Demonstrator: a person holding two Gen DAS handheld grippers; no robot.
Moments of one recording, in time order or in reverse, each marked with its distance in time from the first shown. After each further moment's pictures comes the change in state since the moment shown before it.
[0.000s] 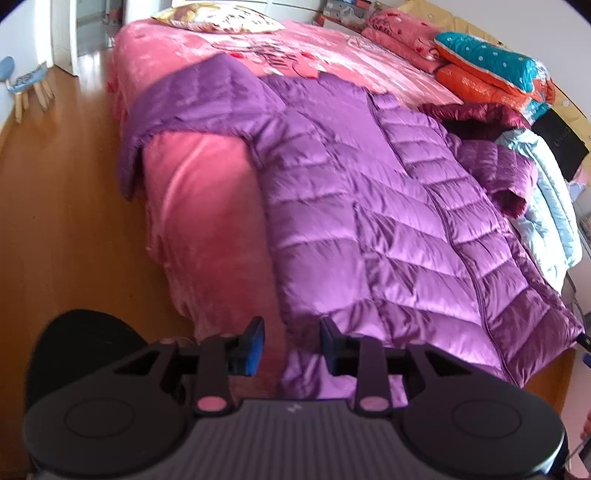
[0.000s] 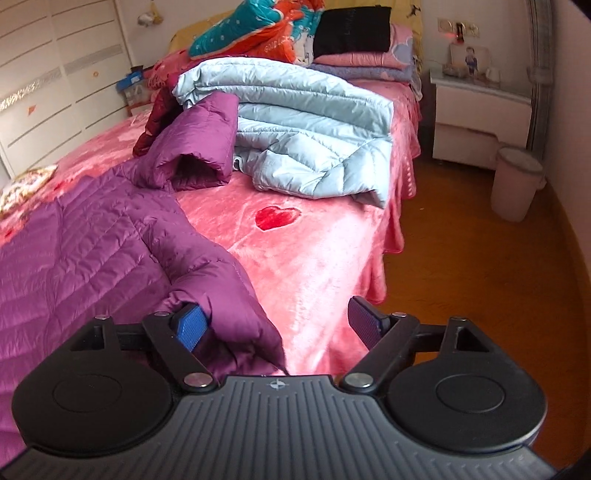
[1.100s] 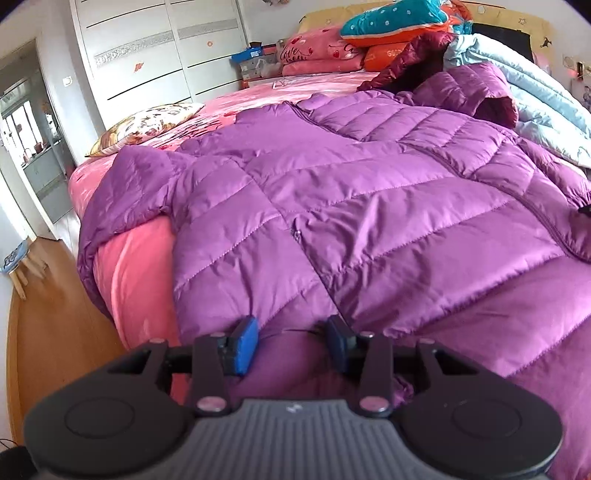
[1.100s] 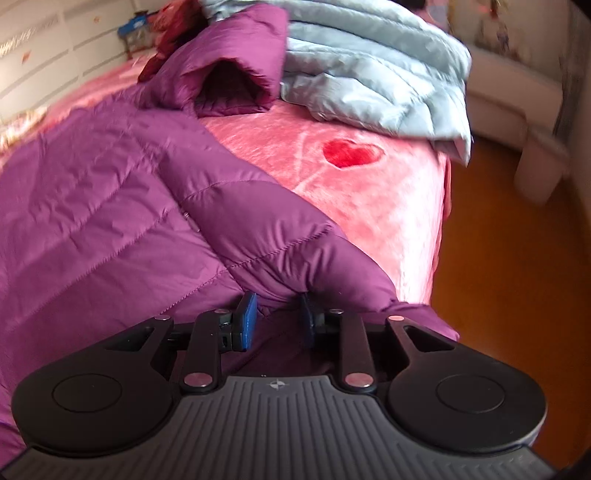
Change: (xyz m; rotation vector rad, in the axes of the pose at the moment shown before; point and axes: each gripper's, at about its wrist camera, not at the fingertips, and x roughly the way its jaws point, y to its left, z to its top) left arm 0.107 -0.068 -0.028 0.490 -0.246 0.147; right arm 0.136 0.084 -0.017 -0.080 0.149 -0.041
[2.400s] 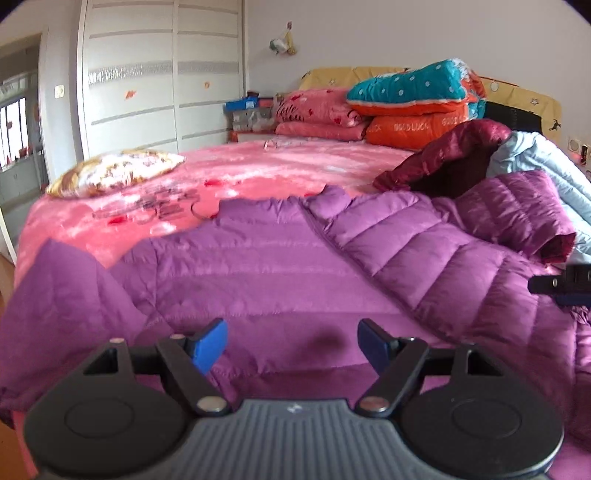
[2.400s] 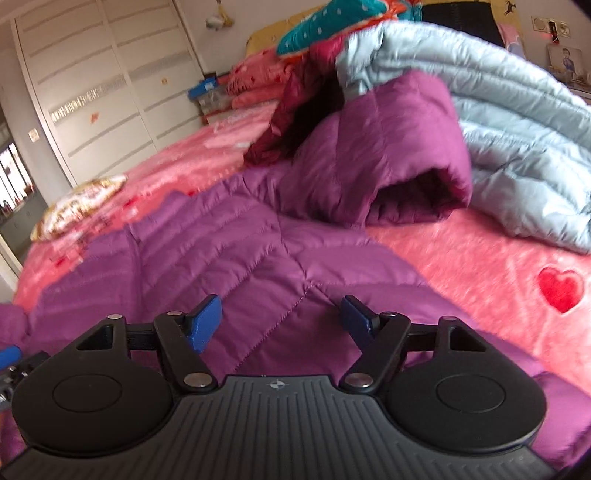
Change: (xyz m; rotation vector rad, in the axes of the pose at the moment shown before) left arm 0.138 0.037 0.141 -0.117 -0.196 -0.122; right arm 0.045 0.131 0.104 0.049 -0.193 0.284
